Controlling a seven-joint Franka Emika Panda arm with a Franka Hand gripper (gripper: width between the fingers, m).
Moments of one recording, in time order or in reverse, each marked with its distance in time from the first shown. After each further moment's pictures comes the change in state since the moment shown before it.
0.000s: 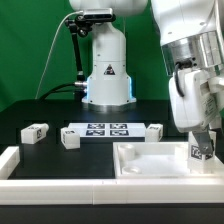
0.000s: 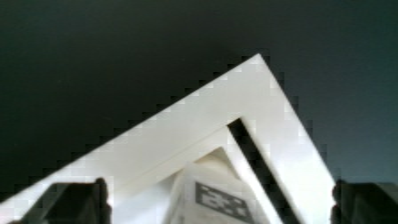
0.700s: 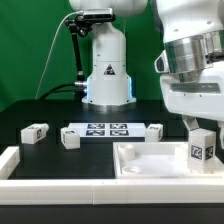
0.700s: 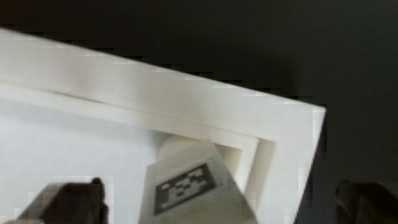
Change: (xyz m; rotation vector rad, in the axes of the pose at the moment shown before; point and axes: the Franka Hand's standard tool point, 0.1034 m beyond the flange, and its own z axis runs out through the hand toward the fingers) arm 0.004 0.010 0.000 -0.078 0.053 -0.860
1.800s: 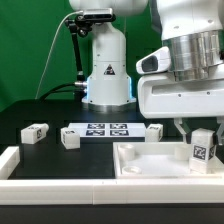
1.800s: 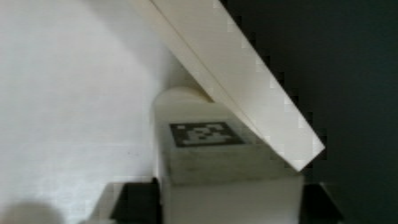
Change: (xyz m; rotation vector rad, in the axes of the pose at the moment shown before) arm 0.013 0.000 -0.003 -0.010 0.025 -0.493
